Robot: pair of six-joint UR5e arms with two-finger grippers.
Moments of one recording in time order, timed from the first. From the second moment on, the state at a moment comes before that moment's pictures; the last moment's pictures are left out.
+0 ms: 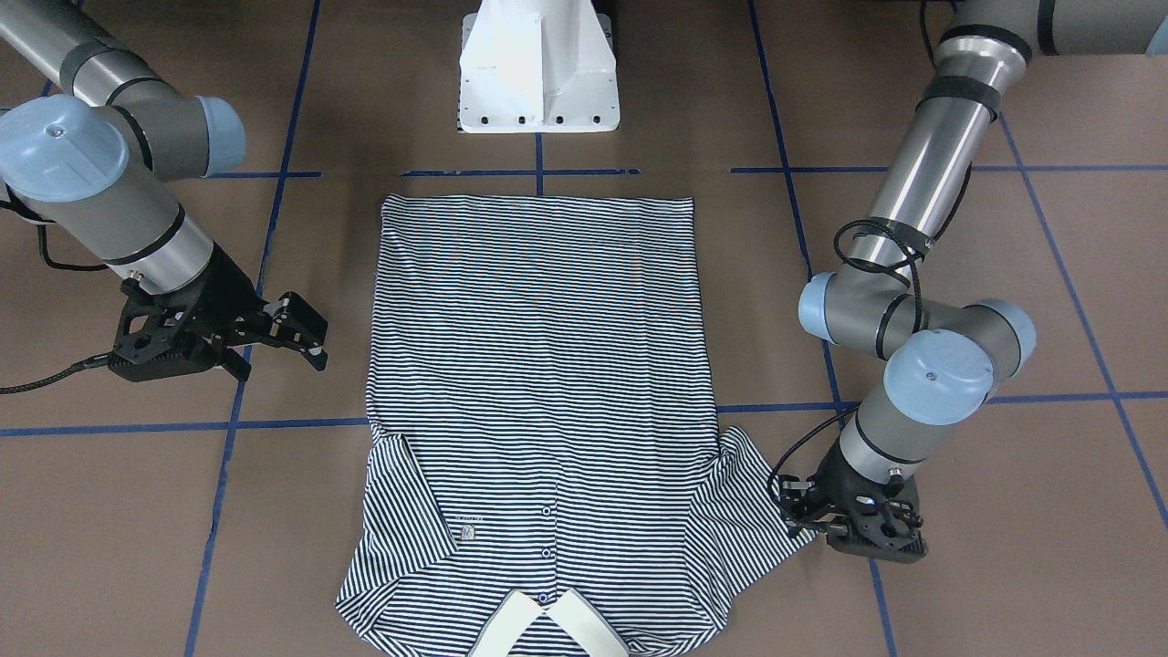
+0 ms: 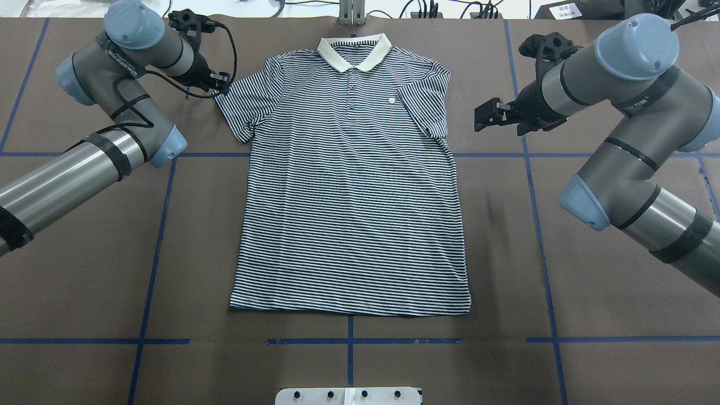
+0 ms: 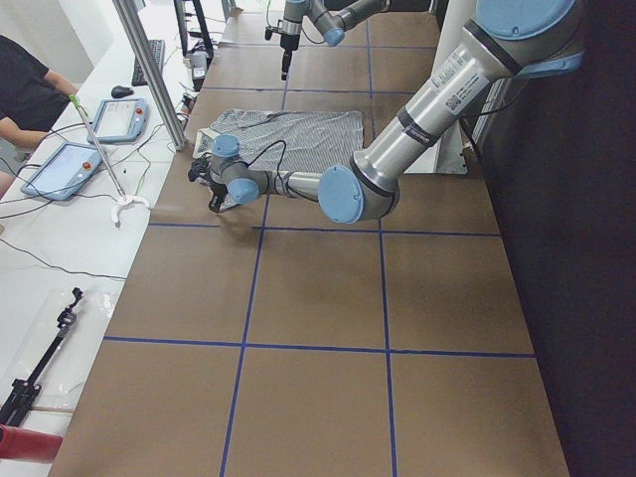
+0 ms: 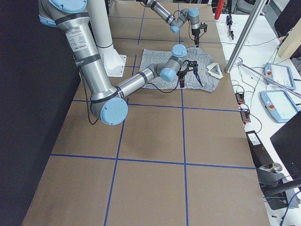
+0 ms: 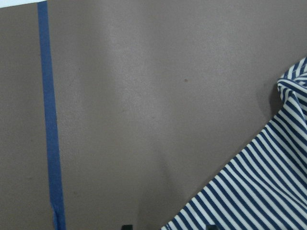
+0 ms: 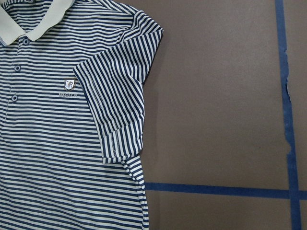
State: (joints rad) left arm -0.93 -2.38 -0.80 -2.39 -1.97 -0.76; right arm 0.89 -1.17 1.66 -1.15 2.09 1.04
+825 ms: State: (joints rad) left arm -0.92 -2.39 -0.93 -2.38 -2.01 -0.80; right arm 0.89 -1.17 1.66 -1.15 2.09 1.04
